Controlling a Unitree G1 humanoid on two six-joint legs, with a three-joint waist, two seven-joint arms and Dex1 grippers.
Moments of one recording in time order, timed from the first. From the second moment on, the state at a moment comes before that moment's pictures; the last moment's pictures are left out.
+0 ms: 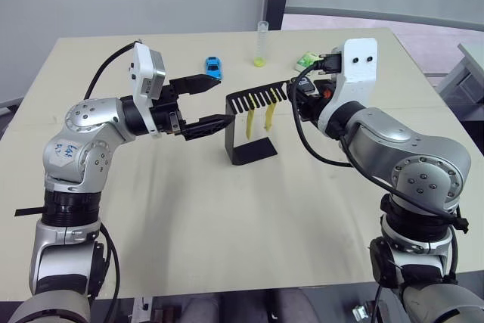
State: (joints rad) left arm -0.73 0.63 0.07 -0.06 -0.60 0.51 -0.95; right arm -0.80 -0.35 -0.11 -0.49 0.91 1.22 -0.45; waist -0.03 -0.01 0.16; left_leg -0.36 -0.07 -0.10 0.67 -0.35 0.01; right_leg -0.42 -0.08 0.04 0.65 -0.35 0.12
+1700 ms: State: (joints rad) left arm -0.45 0.68 -0.02 -0.32 -0.62 0.52 -1.11; right arm 0.20 -0.48 -0.47 -0.80 0.77 0.87 0.02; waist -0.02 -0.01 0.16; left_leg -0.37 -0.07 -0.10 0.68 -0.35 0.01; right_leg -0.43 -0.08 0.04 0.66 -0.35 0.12
